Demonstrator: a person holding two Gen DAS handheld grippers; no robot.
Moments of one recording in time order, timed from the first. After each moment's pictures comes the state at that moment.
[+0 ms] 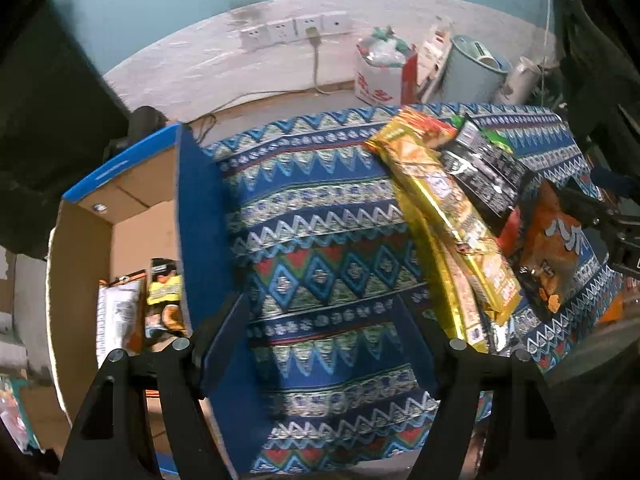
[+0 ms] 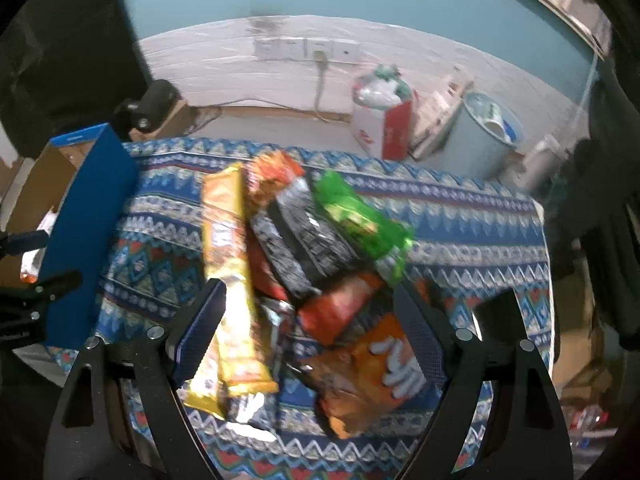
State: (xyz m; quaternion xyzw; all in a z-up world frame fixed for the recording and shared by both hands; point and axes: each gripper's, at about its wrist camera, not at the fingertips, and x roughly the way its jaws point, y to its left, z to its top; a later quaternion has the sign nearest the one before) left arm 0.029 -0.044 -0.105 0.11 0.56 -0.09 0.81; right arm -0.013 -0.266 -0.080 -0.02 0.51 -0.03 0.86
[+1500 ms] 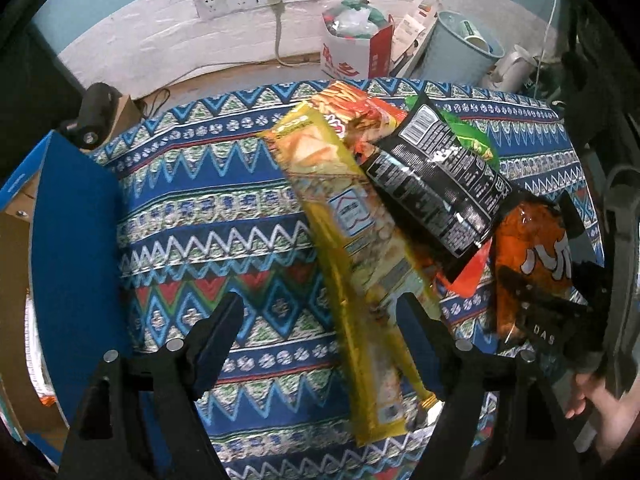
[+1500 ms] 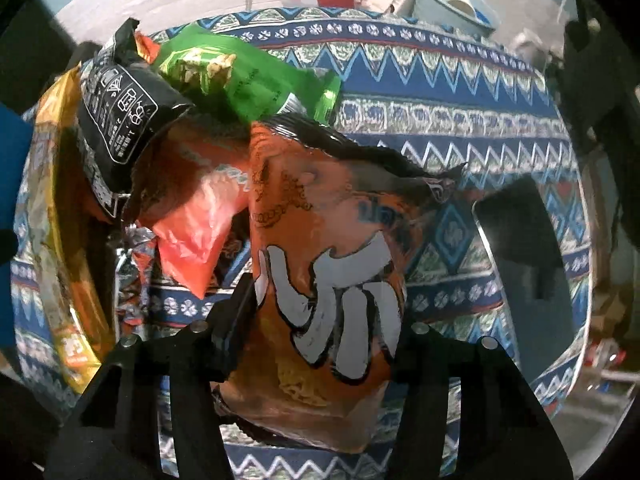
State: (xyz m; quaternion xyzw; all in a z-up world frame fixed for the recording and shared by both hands) left arm 0.073 -0.126 -0.159 0.06 0.62 -0.11 0.78; right arm -0.005 -0.324 -0.205 0.02 0.61 -0.09 0.78
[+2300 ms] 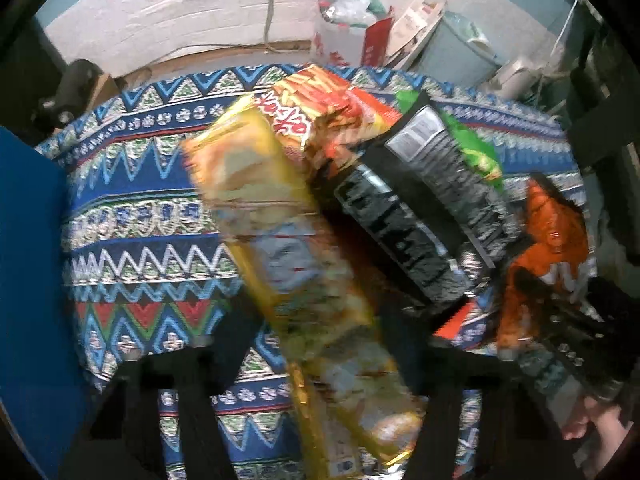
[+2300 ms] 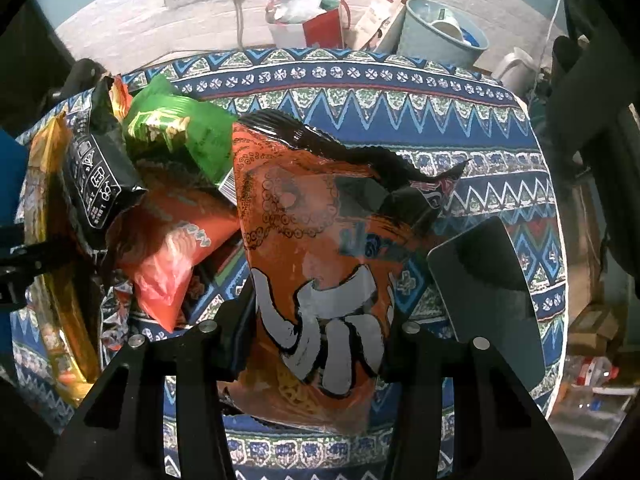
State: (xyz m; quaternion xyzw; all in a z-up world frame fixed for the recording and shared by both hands) left arm 0.098 -0.149 -0.193 0.01 0.63 -0.12 0.76; right arm 0.012 -0.383 -0.181 0.02 0.59 -0.09 0.80
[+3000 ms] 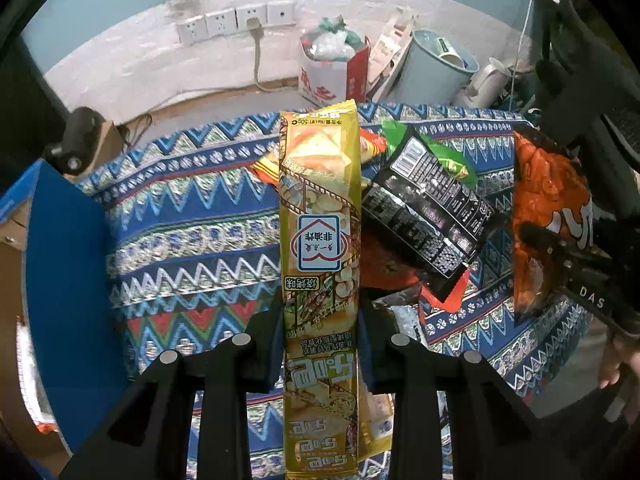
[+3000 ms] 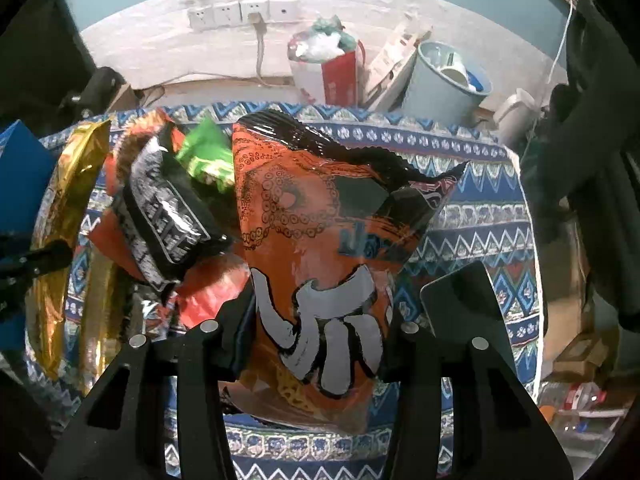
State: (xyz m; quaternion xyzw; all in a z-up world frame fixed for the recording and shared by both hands) left arm 0.074 -0.120 -0.146 0.06 0.57 -0.15 0.80; right arm 0.004 -0.345 -0.133 -0.01 0.54 -0.08 0.84
